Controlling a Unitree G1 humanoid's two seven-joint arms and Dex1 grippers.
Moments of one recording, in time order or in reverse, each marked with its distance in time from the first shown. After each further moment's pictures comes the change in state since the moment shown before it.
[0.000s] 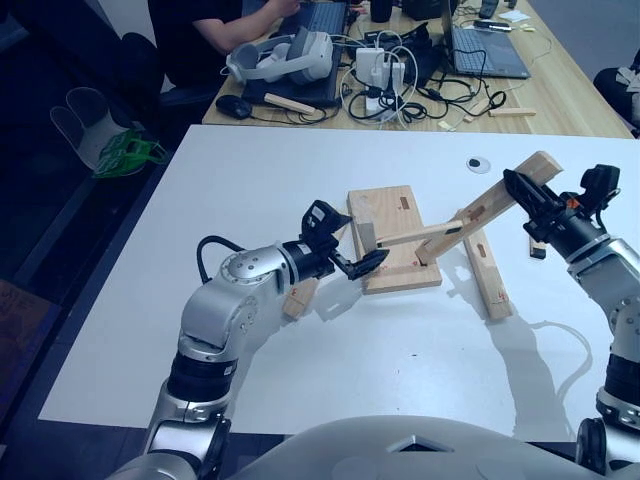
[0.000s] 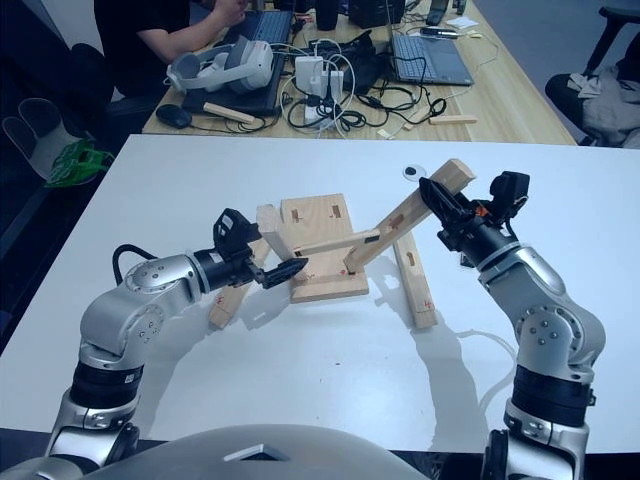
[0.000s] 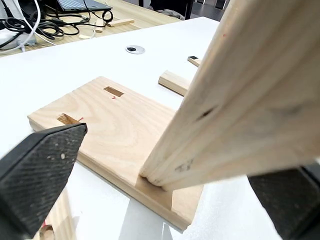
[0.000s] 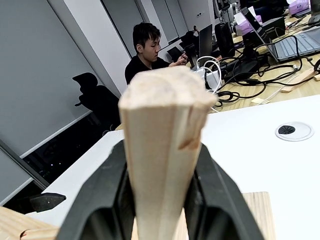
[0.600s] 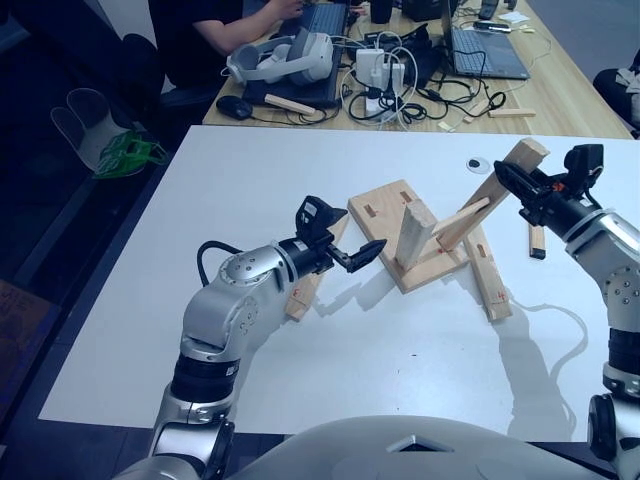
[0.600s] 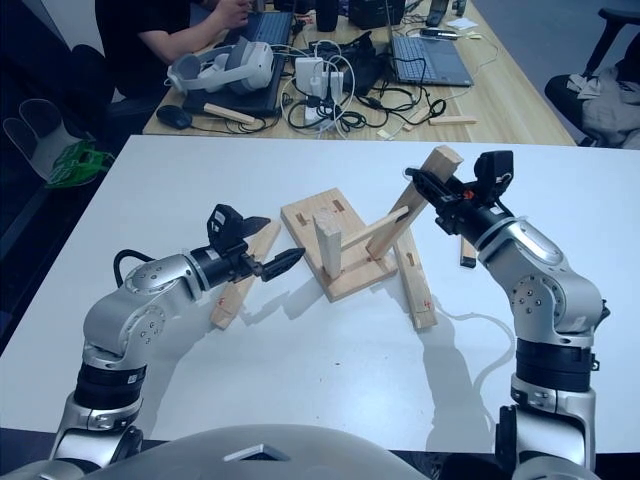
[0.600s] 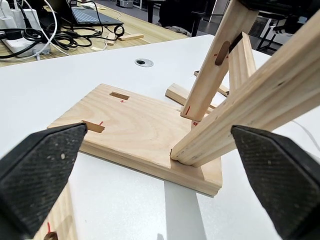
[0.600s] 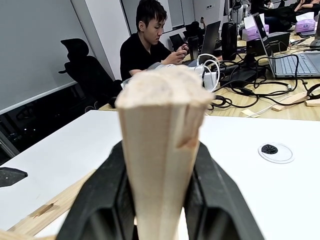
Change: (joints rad) left arm 0.018 -0.027 0.013 0.035 -0.020 -0.070 0.044; right arm -0.110 -0.063 0.133 0.137 -0.212 -0.067 0.107
